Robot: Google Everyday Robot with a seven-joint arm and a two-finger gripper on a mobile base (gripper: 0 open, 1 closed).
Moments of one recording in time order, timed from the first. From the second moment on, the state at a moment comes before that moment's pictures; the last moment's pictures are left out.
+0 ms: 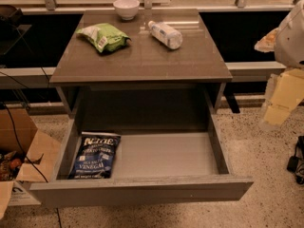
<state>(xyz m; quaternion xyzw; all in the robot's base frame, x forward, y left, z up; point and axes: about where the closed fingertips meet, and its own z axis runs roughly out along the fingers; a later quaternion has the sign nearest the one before) 0.438 -0.217 0.976 -0.60 0.78 -0.03 0.16</state>
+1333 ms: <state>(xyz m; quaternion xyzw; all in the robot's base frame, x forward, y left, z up) 0.438 -0.143 0.926 -0.63 0.76 0.03 0.19</state>
